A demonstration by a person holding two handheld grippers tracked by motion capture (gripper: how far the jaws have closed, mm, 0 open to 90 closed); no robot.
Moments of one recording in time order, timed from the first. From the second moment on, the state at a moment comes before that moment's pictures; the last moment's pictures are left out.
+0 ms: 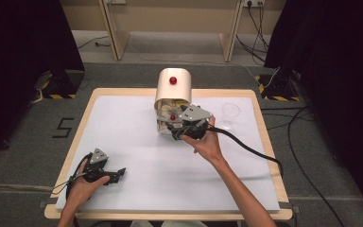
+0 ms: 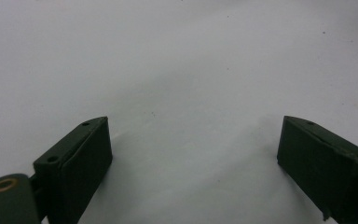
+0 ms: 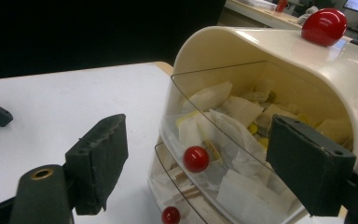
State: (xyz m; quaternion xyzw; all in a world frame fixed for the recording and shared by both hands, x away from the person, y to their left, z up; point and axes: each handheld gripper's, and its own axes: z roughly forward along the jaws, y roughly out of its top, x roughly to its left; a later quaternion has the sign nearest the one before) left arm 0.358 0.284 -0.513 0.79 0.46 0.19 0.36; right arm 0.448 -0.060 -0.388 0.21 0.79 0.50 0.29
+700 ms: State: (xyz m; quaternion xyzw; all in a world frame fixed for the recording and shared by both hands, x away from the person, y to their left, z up) left arm 0.358 0.284 -0.513 0.79 0.46 0.19 0.36; right arm 0.462 -0.059 -0.391 0.21 0.81 0.48 0.27
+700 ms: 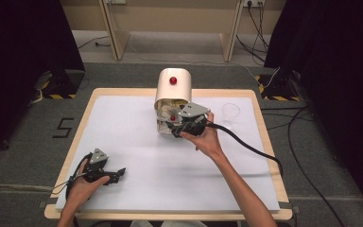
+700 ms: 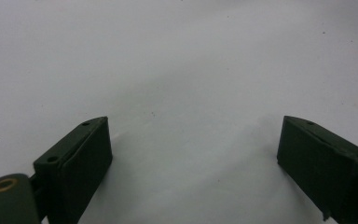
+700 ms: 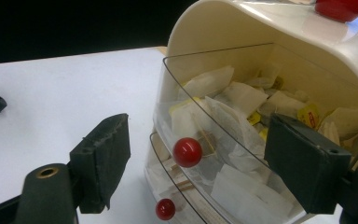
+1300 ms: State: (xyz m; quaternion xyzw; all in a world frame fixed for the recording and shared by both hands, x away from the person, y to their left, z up) left arm 0.358 0.284 -0.513 0.79 0.46 0.19 0.36; right arm 0.443 -0.065 -0.385 0.19 0.83 0.47 0.24
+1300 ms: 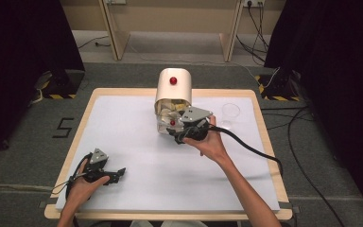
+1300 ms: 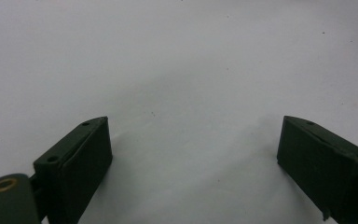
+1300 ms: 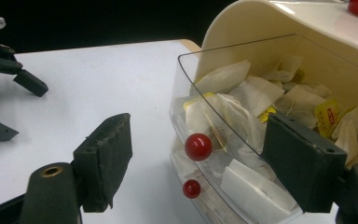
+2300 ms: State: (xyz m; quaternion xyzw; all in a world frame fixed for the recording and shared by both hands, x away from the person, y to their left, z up) left arm 0.358 0.284 -0.513 0.79 0.46 0.19 0.37; right arm 0.409 -0.075 -0.390 0.16 0.85 0.46 0.22
